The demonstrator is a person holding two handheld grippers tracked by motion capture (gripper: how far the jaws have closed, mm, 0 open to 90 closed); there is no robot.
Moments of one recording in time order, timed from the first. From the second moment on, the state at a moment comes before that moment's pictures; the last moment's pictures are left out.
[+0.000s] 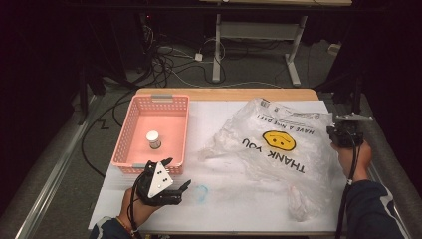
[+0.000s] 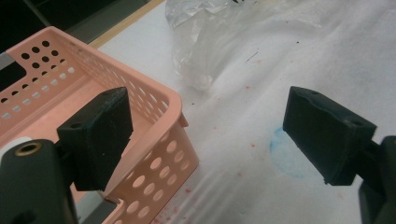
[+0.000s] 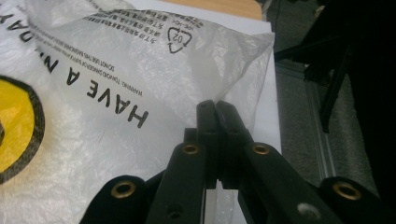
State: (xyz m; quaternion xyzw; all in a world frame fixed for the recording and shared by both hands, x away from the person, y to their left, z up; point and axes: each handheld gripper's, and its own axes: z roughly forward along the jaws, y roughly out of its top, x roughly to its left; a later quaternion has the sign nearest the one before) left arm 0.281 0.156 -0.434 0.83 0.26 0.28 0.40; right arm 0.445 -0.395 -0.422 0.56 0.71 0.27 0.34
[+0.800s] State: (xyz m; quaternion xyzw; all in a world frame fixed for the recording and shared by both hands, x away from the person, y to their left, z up) left arm 0.282 0.163 -0.434 0.83 0.27 0.29 0.40; right arm 0.345 -0.370 -0.398 0.45 0.72 0.35 0.39
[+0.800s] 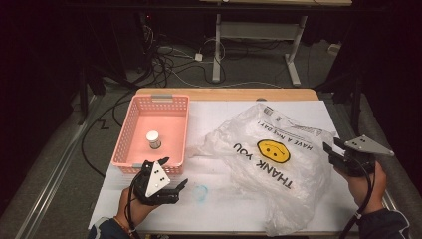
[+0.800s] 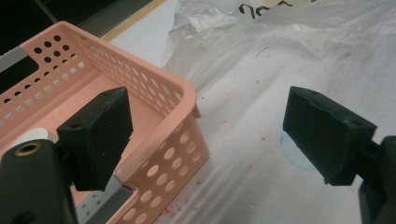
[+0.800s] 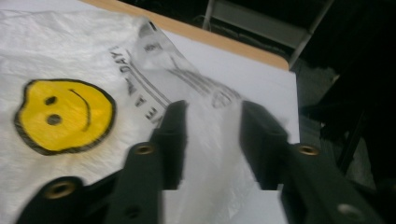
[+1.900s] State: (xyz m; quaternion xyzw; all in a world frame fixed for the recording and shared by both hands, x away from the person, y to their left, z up) left arm 0.283 0.155 -0.438 0.84 0.26 0.28 0.39; right arm 0.328 -0.199 -0.449 0.19 0.92 0.32 0.15
